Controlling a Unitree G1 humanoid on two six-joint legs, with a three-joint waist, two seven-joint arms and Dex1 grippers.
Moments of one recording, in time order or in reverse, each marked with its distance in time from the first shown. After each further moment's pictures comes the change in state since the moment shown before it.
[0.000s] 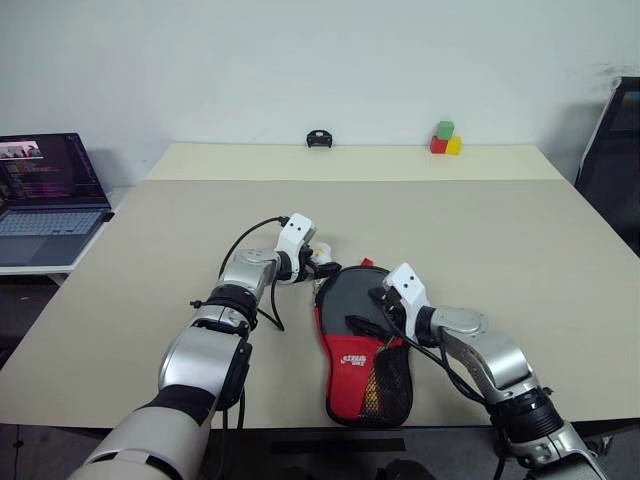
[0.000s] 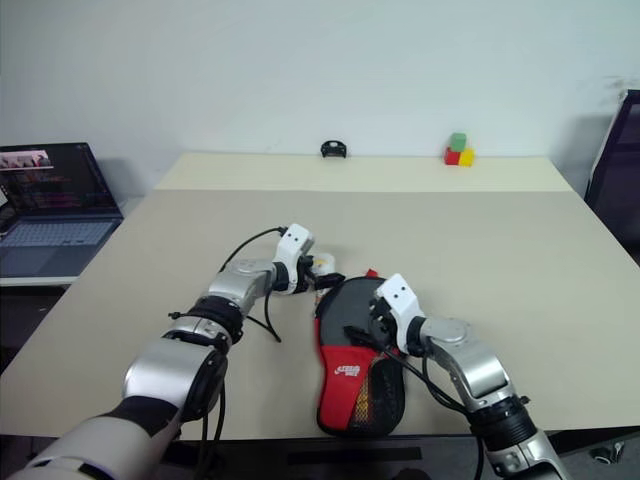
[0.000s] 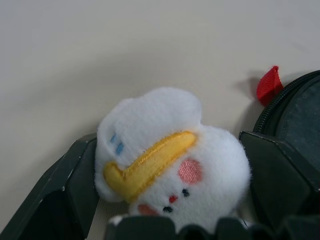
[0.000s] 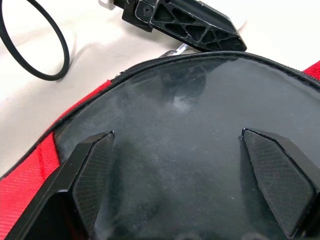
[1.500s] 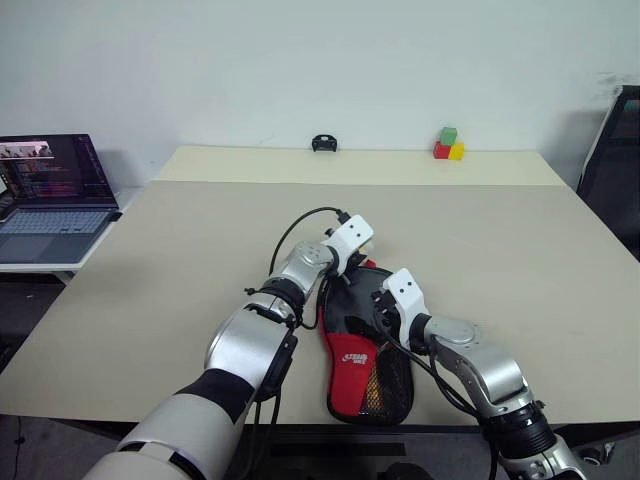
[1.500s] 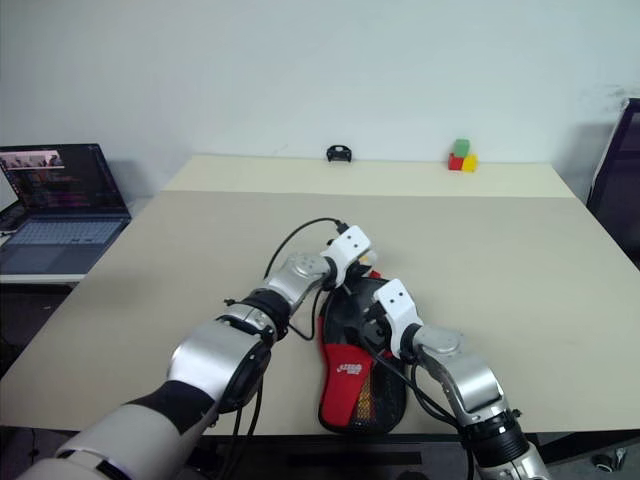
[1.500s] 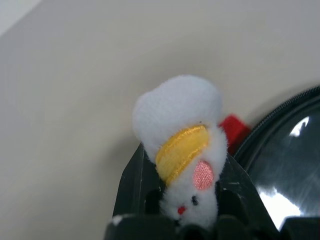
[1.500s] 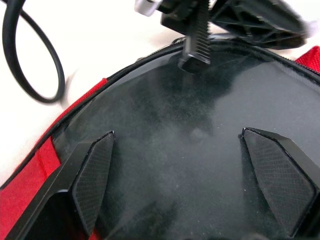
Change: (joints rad) left arm -0.156 -0.234 -0.090 0.196 0.311 -0.258 0.278; right arm 0.081 0.079 0.003 -0.088 -0.046 0.095 -0.153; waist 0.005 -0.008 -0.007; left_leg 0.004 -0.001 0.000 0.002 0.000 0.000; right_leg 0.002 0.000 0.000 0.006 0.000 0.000
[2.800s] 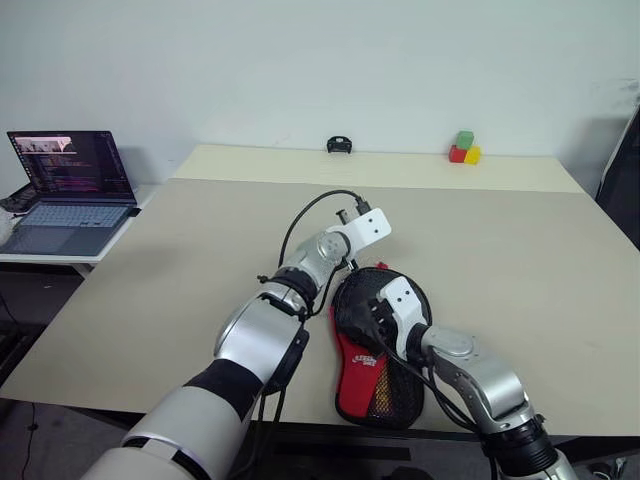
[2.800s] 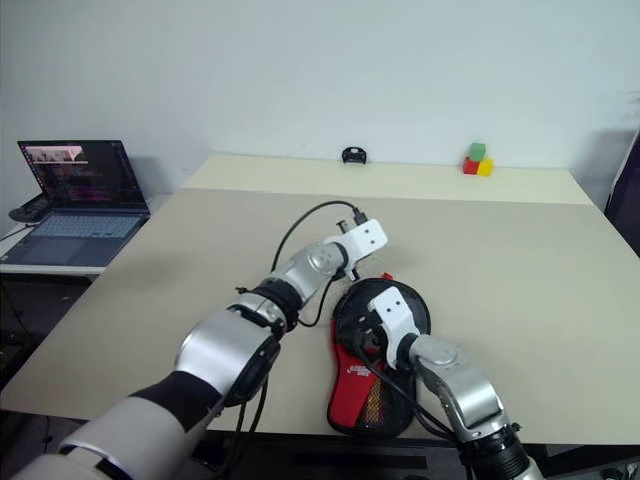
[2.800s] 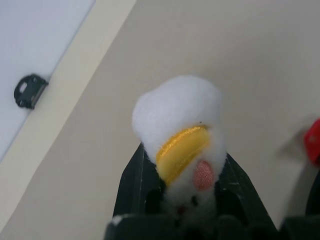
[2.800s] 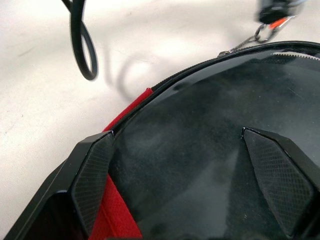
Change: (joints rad) left arm -0.050 -0.002 -0.073 0.034 0.198 -0.025 0.211; right arm 0.056 0.002 0.008 -0.069 0.004 0.019 -0.025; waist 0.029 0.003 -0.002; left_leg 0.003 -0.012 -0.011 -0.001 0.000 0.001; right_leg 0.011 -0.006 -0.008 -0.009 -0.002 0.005
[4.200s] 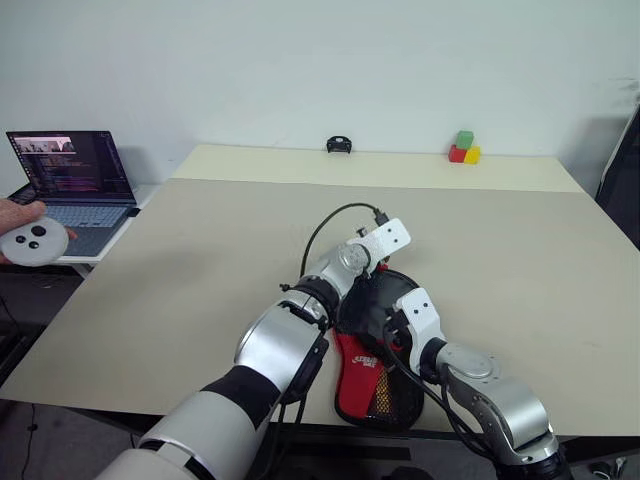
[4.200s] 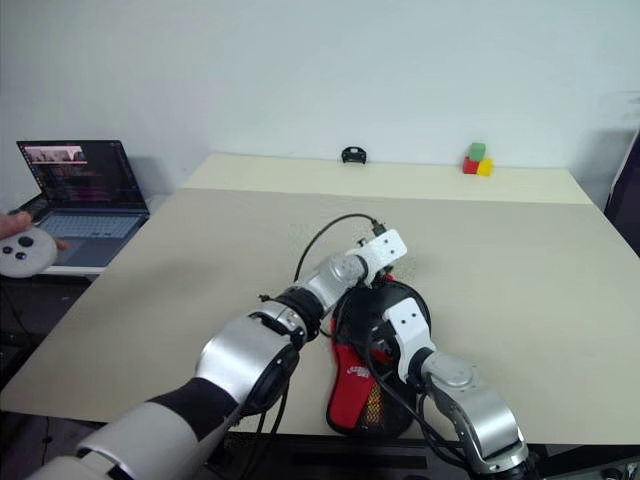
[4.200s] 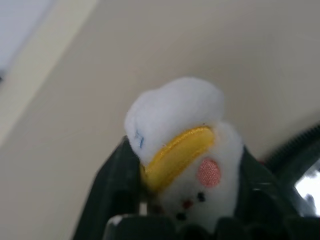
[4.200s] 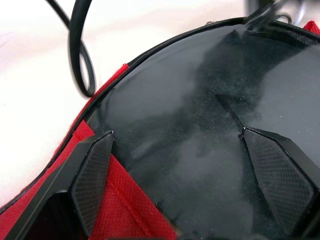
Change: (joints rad) left arm 0.004 -0.115 0.063 0.007 -0.019 0.093 -0.021; right arm 0.139 -0.004 -0.026 -0.188 0.000 0.087 -0.102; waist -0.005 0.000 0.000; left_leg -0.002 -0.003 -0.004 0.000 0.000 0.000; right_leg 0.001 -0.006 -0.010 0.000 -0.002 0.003
